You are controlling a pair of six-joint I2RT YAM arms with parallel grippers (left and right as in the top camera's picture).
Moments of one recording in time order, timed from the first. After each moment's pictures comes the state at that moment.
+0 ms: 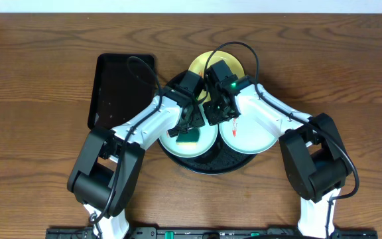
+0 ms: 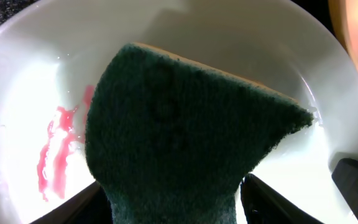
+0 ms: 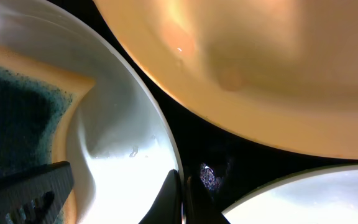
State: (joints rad) left arm -0.51 1.90 1.22 -0.71 0.03 -0.84; right arm 0.54 2.06 1.43 -0.71 -0.15 0.19
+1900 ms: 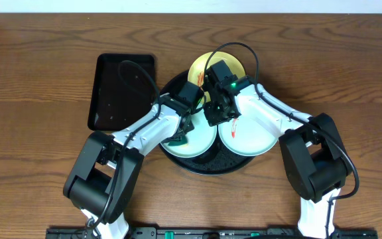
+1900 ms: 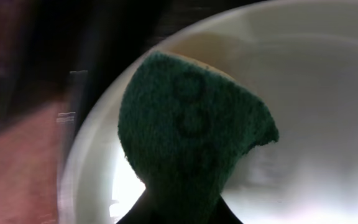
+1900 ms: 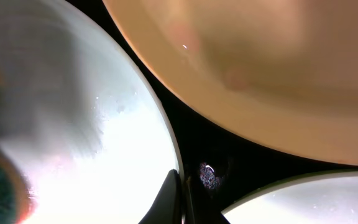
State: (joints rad) left arm -0.52 1.86 1.12 -0.75 -0.24 -0.97; right arm 0.54 2.06 1.43 -0.72 -0.16 0.19
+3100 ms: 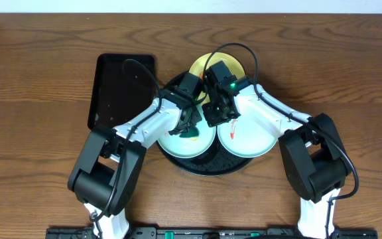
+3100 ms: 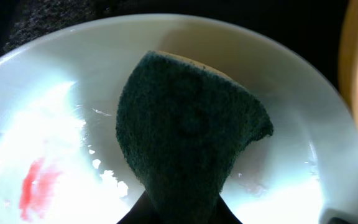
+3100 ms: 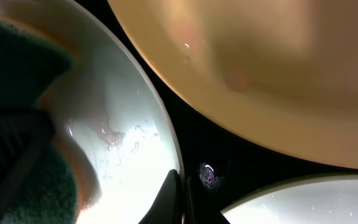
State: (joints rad) left arm -0.50 1.91 1.19 -0.63 -0.03 -0.96; right arm 0.54 2.06 1.43 -0.72 -0.16 0.19
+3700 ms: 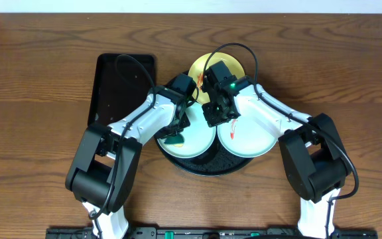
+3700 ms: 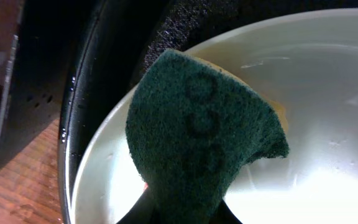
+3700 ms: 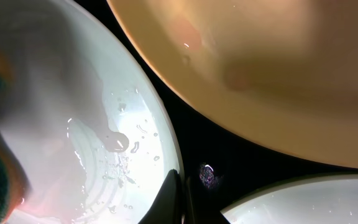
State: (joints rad) left arm -0.45 1.91 1.20 -0.82 -0.13 -0.88; right arm 0.54 2.06 1.43 -0.72 -0.16 0.19
